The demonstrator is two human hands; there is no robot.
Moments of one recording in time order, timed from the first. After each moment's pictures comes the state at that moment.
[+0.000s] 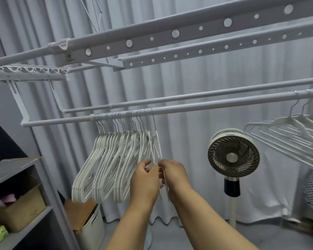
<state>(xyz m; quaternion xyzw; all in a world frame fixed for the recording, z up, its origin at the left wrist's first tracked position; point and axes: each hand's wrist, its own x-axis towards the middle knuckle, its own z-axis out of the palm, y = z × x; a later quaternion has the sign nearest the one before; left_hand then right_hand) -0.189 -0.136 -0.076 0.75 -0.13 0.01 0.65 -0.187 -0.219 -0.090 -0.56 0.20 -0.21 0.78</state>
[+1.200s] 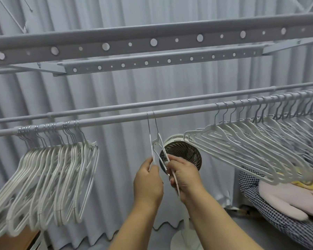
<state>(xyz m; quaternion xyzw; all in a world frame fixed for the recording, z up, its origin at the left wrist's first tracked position) -0.265 -0.262 -0.076 0.69 -0.25 -0.06 0.68 -0.303 -0.347 -0.081 -0.48 0.22 -0.36 0.77</state>
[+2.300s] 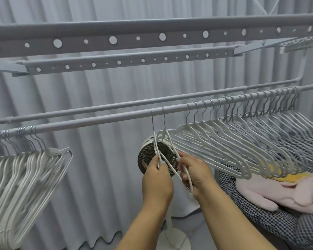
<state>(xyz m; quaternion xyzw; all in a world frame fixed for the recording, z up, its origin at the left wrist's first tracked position) -0.318 -0.349 -0.088 0.69 -0.32 -0.08 0.65 -0.379 -0.433 -0.083 -0.47 0.23 -0.39 0.76</state>
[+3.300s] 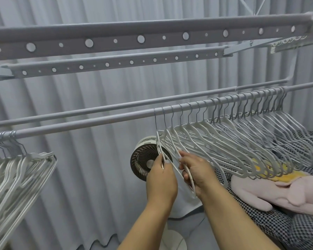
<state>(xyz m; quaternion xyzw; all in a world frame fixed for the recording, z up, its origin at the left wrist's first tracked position) -0.357 -0.389 -0.082 0.72 -0.34 -0.07 0.60 -0.416 -0.467 -0.075 -0.48 0.26 -0.39 0.75</state>
